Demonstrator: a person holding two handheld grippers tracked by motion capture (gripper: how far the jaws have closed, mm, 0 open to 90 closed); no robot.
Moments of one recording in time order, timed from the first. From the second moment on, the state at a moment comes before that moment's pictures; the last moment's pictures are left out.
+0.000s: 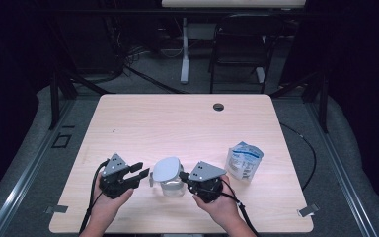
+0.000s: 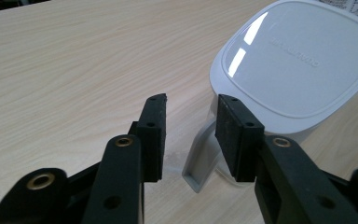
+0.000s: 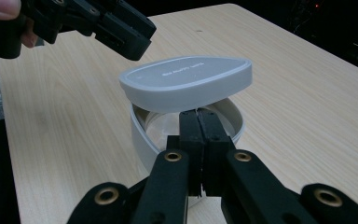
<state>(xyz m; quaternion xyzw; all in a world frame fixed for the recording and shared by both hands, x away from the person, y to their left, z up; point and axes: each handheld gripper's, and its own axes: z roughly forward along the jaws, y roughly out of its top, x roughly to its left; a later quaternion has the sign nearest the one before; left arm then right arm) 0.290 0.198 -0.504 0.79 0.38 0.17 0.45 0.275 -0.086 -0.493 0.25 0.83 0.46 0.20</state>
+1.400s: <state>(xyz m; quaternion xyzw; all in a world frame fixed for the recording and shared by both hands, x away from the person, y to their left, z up) 0.278 0.190 -0.544 0.81 0.38 0.15 0.42 0.276 -0.074 -0.473 0.23 0.82 0.48 0.21</state>
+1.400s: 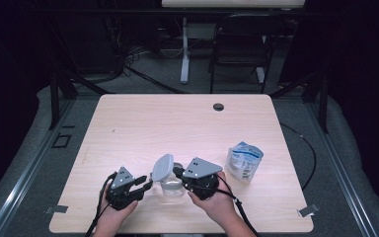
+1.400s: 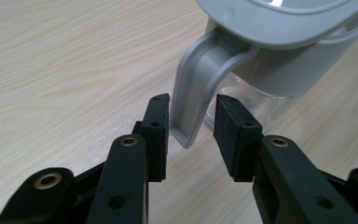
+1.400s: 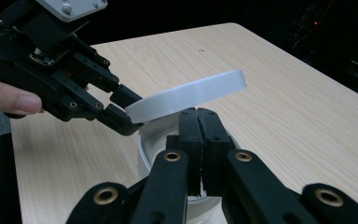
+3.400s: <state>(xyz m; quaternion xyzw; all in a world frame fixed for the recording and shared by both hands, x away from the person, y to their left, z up) 0.270 0.208 -0.550 0.78 0.40 0.14 0.45 0.273 -0.051 -0.456 0.21 0.81 0.50 0.22</state>
